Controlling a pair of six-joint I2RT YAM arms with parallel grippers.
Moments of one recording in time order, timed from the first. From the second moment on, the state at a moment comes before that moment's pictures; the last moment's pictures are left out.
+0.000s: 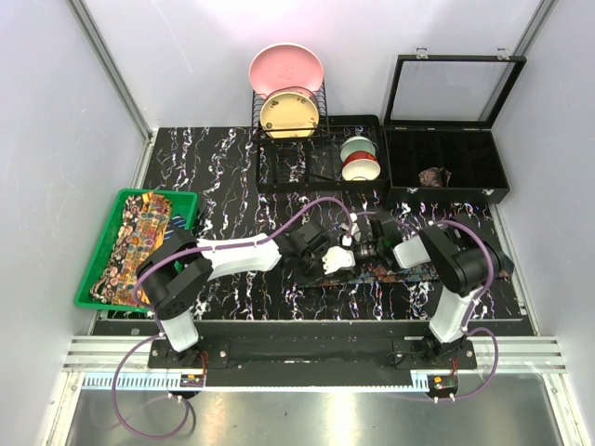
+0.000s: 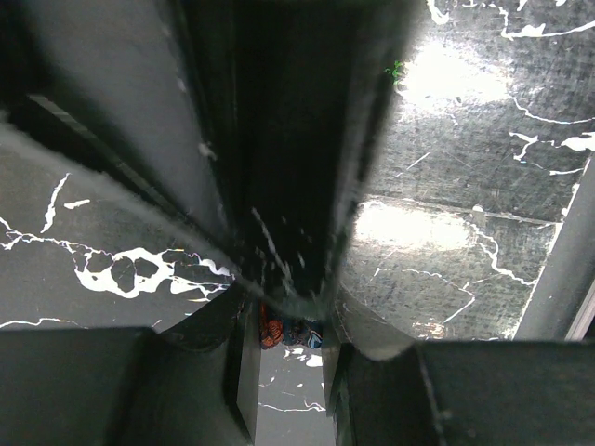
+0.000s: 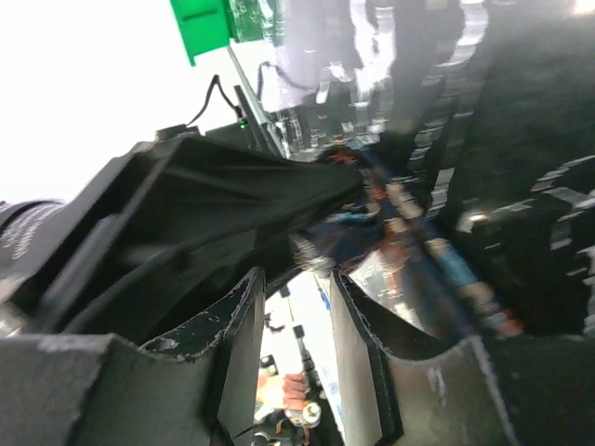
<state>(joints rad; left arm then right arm) -0.95 1.74 1.04 -0.40 0.23 0.42 0.41 1.84 0.58 0.50 -1.10 0.92</state>
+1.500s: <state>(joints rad) -0.87 1.44 0.76 -0.20 0.35 0.36 0.40 1.91 0.72 0.14 -1.06 0.68</state>
